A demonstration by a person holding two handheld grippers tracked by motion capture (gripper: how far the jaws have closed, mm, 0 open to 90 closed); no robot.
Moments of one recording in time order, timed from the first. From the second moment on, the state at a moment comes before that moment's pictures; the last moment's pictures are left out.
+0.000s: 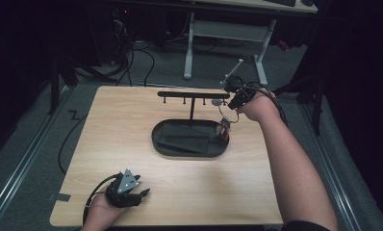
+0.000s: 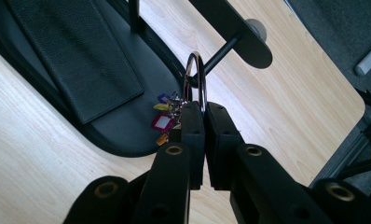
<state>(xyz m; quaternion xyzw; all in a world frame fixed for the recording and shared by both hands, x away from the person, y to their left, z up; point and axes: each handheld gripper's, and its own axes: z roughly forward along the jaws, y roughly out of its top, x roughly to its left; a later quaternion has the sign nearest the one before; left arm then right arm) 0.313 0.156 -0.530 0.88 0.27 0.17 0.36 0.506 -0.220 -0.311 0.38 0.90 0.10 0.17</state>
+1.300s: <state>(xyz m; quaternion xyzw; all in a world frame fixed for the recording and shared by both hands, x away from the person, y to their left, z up) 0.315 0.153 -0.530 0.87 0.27 0.18 0.36 0.478 -0.245 -0.339 0.43 0.87 0.15 0.20</state>
